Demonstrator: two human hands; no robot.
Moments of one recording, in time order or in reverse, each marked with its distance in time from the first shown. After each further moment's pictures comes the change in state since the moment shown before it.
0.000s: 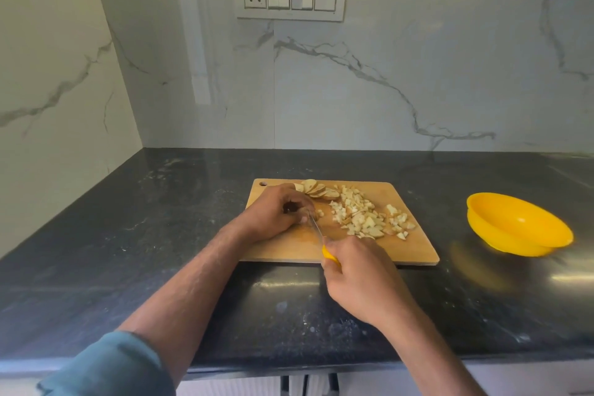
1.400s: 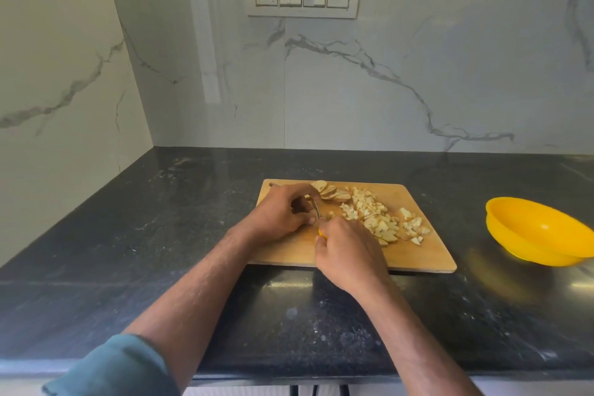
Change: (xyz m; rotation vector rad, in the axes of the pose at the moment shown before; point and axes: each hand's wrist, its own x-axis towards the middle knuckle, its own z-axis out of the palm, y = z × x) left_hand -0.002 -0.001 -0.002 -0.070 0.053 -0.098; right_hand 0.048 -0.013 0.025 -0.042 0.090 0.074
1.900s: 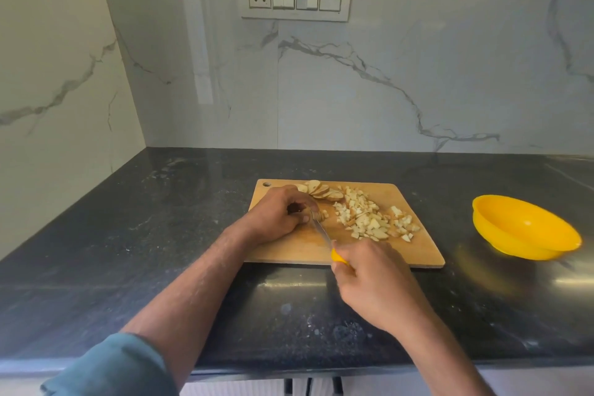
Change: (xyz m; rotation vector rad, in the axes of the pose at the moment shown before) left_hand 0.000 0.002 0.001 0.082 -0.089 0.010; right_hand -0.047 0.025 -0.033 0.059 -0.109 -0.082
